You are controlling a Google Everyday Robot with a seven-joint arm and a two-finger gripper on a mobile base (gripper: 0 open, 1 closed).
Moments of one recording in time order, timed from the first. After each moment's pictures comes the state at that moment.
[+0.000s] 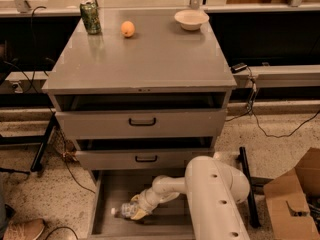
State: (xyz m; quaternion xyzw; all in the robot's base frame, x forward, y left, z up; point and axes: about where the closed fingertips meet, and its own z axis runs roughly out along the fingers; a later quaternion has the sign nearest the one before) arm 0.542 0.121 0.122 -0.69 0.63 0.25 0.23
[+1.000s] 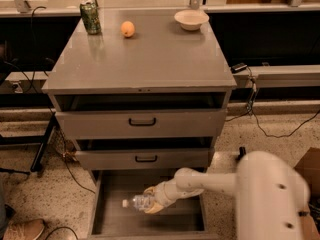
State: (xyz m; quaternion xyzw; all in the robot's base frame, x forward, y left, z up) arm 0.529 0.055 0.247 -0.70 0.61 0.24 0.28
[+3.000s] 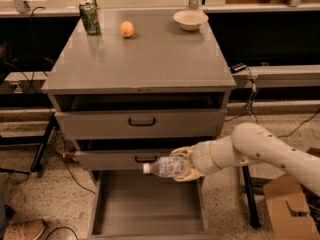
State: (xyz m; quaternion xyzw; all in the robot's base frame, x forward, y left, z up) arm 0.502 -0.066 0.601 -0.73 0.56 0.16 0.37
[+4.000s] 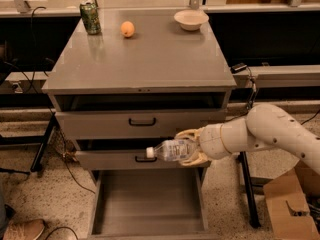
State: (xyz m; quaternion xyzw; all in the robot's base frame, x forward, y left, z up) arm 0.515 -0.083 0.678 -0.74 0.52 0.12 0.40
